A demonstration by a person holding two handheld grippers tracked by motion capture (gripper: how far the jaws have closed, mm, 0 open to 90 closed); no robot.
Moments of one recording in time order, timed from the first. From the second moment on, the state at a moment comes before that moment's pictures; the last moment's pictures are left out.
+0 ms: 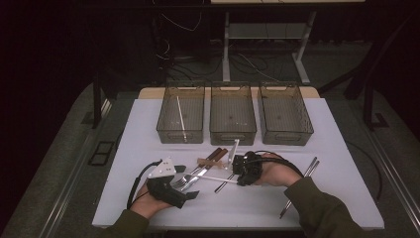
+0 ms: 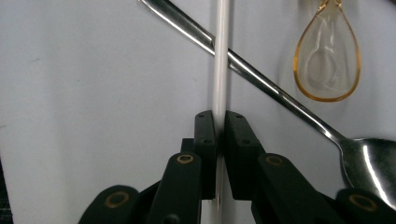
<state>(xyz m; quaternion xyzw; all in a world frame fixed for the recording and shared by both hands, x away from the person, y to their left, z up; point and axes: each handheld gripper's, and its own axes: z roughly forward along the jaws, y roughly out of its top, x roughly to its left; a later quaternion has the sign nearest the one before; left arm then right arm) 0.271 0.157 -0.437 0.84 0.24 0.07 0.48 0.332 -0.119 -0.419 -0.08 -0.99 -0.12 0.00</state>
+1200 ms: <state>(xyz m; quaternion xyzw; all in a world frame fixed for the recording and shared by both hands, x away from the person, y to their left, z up) 0.274 0.164 -0.440 0.83 0.26 0.06 0.49 0.345 -0.176 -0.408 -0.27 -0.89 -0.36 0.01</state>
